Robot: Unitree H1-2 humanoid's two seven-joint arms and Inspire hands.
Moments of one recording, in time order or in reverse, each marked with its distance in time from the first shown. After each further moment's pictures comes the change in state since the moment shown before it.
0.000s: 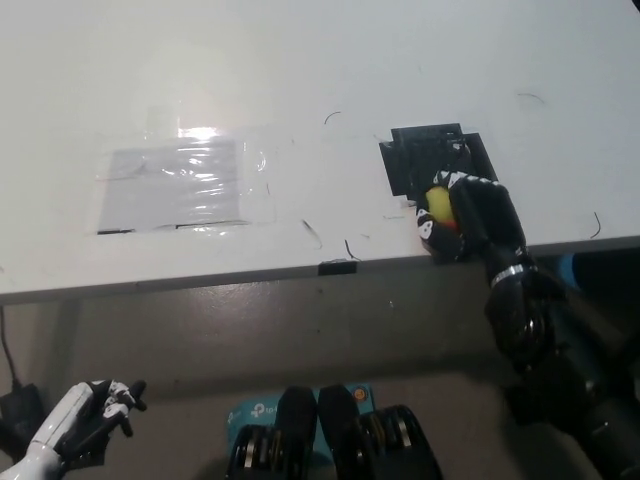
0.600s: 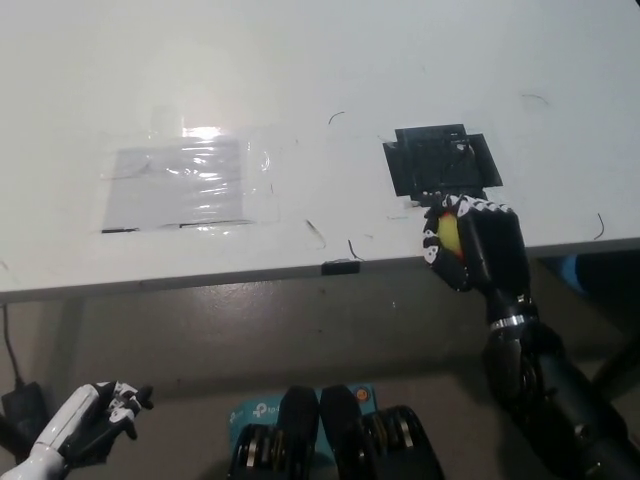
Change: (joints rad) left_arm 0.011 0.007 -0.016 -0.013 0.030 0.001 -0.004; right_arm 0.079 0.015 0.015 0.047 -0.075 -0.126 -0.341
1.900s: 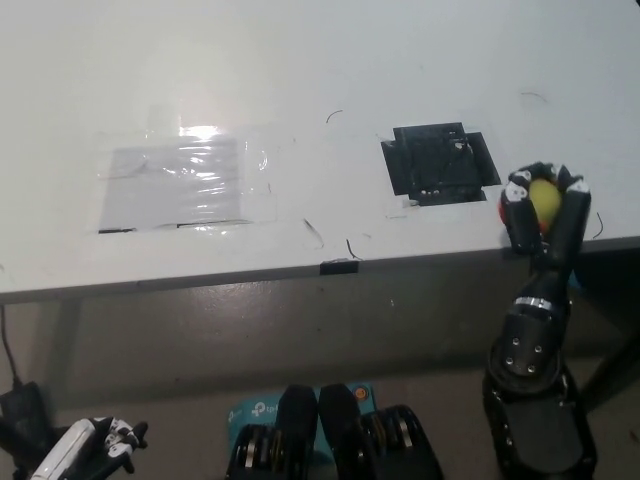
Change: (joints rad) left_arm 0.054 -0.008 0.001 0.026 0.012 -0.003 0.002; right_arm 0.104 0.269 -0.545 -0.408 0.475 0.043 0.093
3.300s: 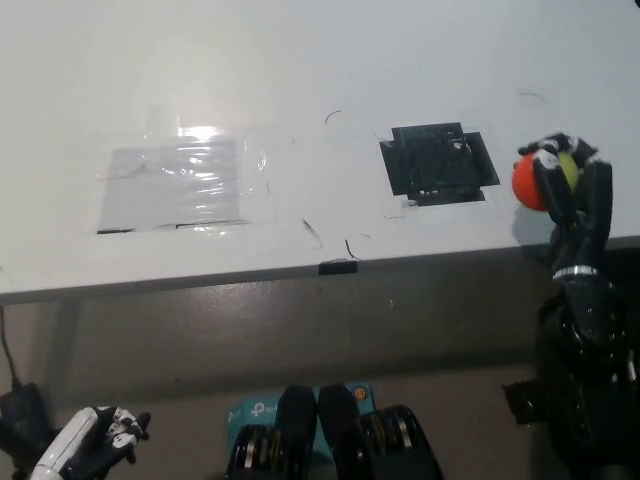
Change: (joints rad) left_arm -0.025 -0.006 0.005 0.013 0.001 -0.020 0.000; right_arm -0.031 -0.172 0.099 -0.206 0.316 0.227 0.246
